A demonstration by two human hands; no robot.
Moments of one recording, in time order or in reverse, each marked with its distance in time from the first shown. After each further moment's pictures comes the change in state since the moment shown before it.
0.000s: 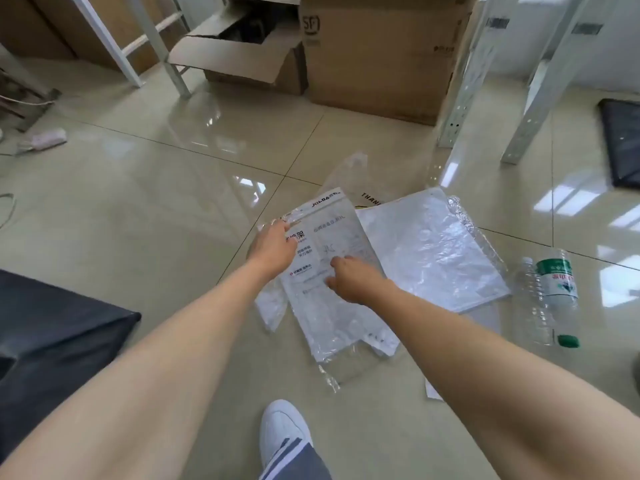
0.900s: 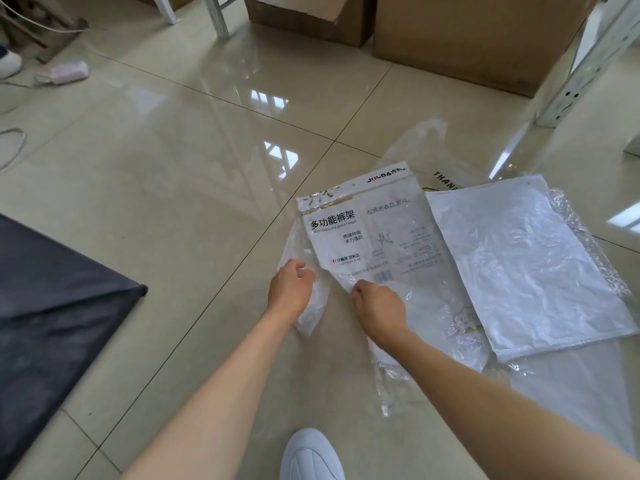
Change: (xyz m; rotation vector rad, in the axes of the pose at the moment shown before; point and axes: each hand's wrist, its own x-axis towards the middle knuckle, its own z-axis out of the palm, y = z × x) left_hand 0.031 -0.139 0.099 -0.444 0.007 -0.329; right_hand 0.091 -0.009 0.148 0.079 0.222 0.082
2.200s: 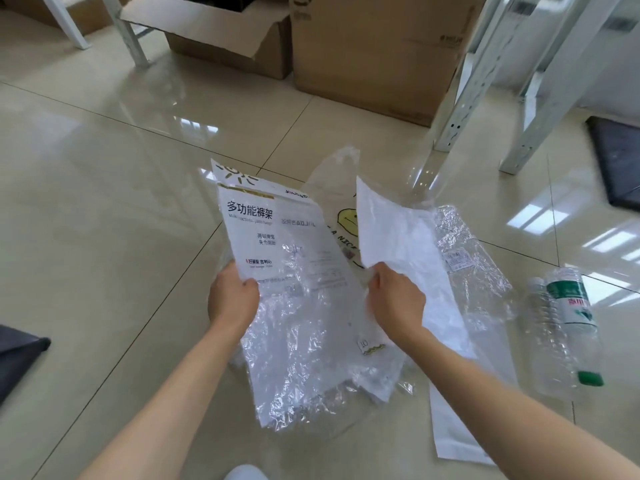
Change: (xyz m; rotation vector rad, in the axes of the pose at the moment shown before) left_hand -0.023 0.063 0.010 0.008 0.175 0.172; right_hand -0.011 0.092 -0.107 -0.029 0.326 0.214
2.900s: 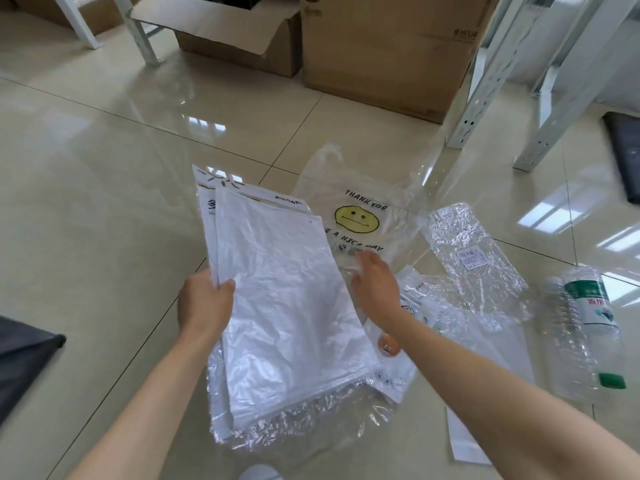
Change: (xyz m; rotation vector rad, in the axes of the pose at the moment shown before) left_hand 0.011 -0.030 -0.042 0.002 0.131 -0.027; right_hand 0.025 -0.029 0.046 0.127 -0.160 -0.092
